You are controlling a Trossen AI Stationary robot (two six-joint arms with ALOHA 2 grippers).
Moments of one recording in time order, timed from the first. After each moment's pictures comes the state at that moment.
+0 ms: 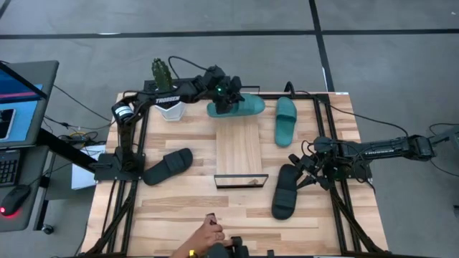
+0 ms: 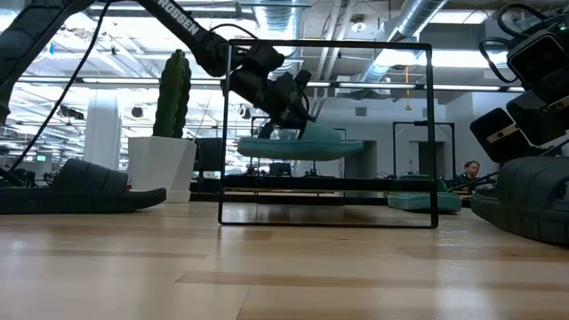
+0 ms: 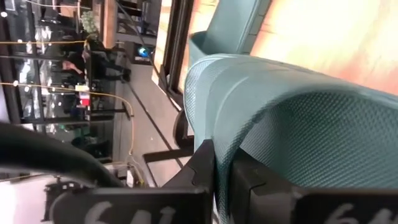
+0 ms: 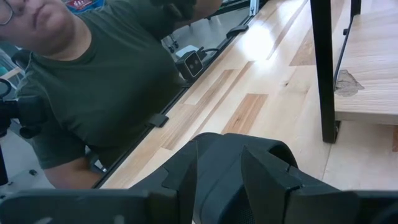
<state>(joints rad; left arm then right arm) 0.60 1.95 1.45 -0.02 0.43 1.67 -0.05 0.50 0.01 0.11 -0.80 0.12</state>
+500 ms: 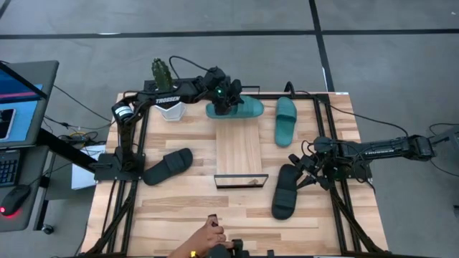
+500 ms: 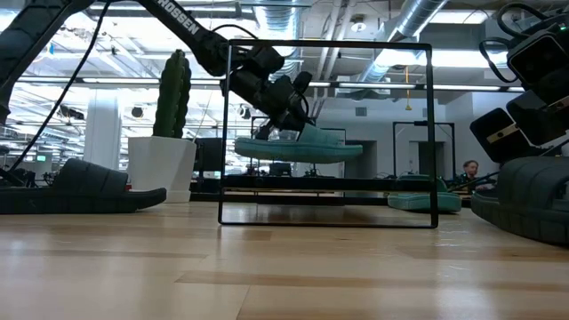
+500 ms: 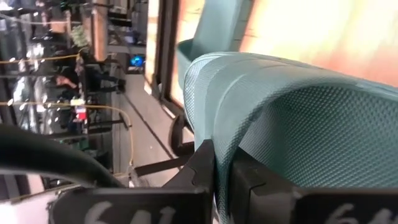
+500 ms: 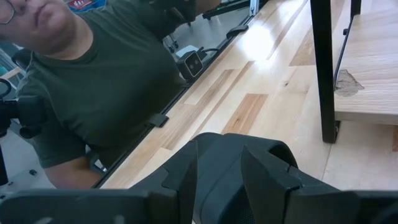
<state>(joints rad) 0.59 1.95 1.45 -0.07 0.43 1.76 -0.05 0.50 0.01 0.11 -0.80 0.12</state>
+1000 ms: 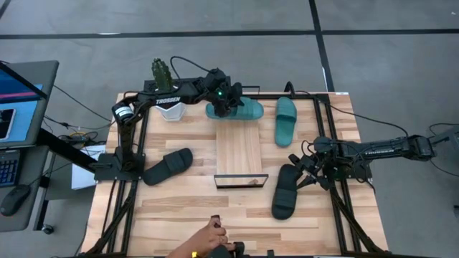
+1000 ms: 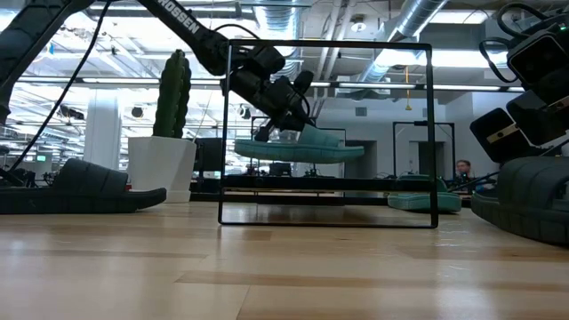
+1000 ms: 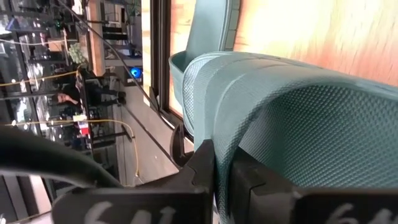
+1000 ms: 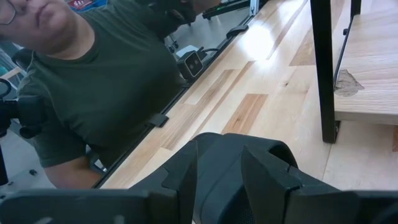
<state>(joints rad) 0.58 1.95 1.45 -0.09 0.45 1.84 -0.05 0.50 0.01 0.11 -0.80 0.12</state>
